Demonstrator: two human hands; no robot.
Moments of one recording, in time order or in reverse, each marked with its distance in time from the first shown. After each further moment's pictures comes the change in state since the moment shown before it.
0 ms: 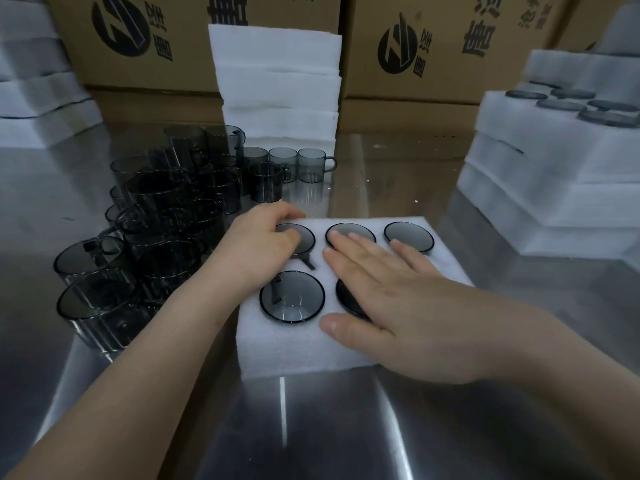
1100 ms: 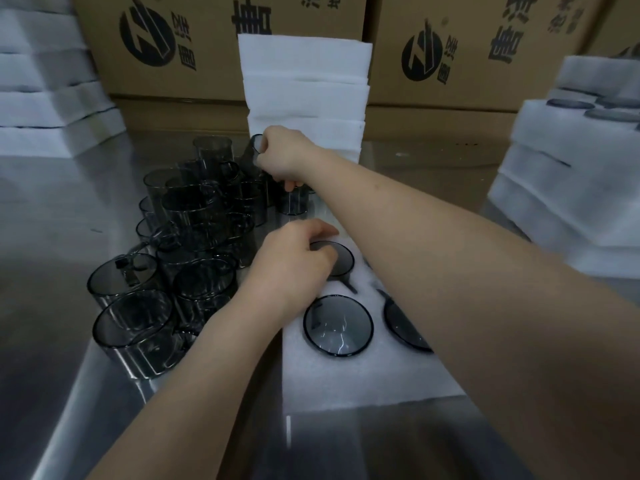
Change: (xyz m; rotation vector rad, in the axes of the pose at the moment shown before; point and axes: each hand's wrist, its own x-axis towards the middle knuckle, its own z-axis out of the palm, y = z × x) left_hand 0.002 -0.007 -0.002 -0.091 -0.020 -0.006; right_hand 0.251 -0.024 -0.099 0.319 0.393 0.140
